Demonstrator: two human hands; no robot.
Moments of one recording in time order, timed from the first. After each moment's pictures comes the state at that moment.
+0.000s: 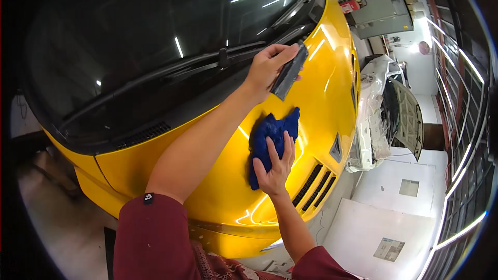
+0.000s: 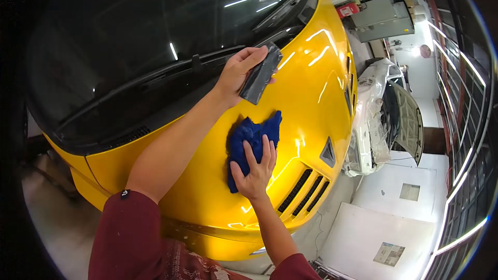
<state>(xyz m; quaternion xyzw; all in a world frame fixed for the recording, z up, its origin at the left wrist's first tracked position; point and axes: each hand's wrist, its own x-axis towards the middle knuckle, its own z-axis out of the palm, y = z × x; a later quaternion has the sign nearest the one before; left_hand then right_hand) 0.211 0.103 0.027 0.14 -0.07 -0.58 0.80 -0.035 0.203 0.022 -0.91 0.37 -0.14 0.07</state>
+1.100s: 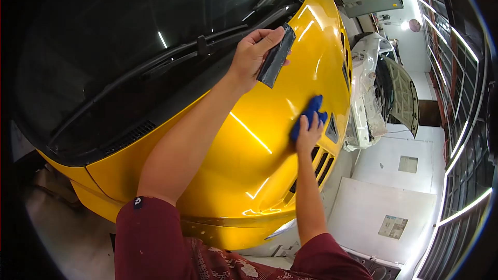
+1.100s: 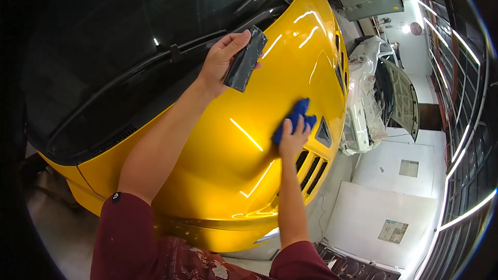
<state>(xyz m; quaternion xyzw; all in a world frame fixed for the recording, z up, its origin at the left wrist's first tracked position) 0.203 0.100 0.021 0.11 -0.07 -0.59 0.80 -0.152 0.063 -0.035 -0.74 0.64 -0.19 -0.06</state>
